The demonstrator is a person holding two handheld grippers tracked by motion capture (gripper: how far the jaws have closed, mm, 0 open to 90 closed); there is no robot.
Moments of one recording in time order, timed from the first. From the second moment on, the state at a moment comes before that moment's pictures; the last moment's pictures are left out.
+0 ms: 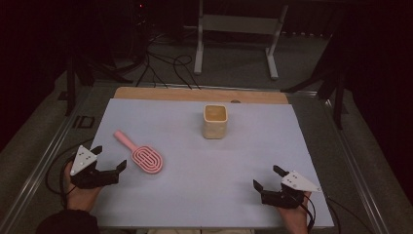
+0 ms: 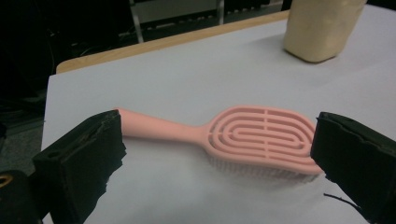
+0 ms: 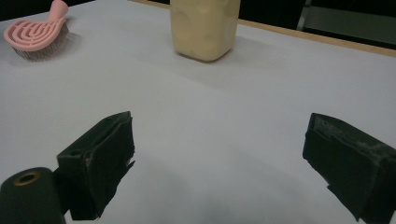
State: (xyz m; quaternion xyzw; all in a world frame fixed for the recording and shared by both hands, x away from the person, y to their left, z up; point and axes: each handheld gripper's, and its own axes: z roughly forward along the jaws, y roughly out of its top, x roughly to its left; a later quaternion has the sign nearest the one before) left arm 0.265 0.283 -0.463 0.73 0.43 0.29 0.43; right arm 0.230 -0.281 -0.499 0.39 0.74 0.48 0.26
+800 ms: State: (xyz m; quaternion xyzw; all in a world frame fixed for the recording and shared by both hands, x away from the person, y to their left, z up) left arm 0.343 0.266 -0.444 0.77 0.43 0.27 0.39; right arm 0.230 -0.282 -0.499 0.39 0.74 0.49 0.26
